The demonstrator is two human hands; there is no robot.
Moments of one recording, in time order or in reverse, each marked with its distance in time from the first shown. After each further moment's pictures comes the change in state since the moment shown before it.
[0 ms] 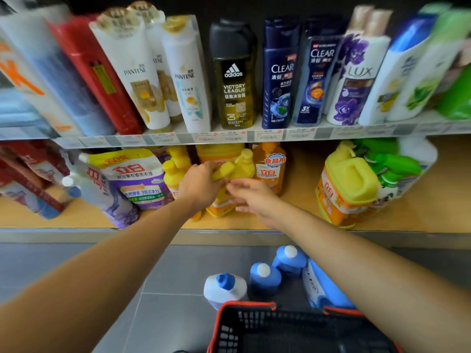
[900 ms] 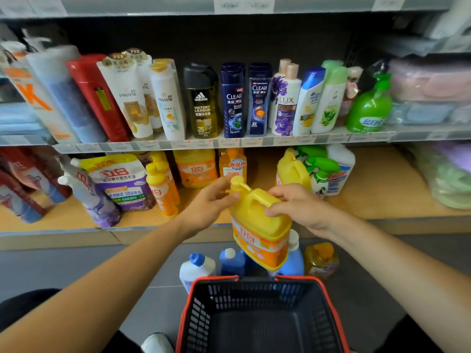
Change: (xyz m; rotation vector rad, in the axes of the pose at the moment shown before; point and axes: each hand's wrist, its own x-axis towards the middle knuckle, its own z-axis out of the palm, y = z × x) left_hand -0.119 0.092 -0.025 -0.947 -0.401 0.114; right_hand -0.206 -0.049 -0.096 -0.408 0.039 -0.131
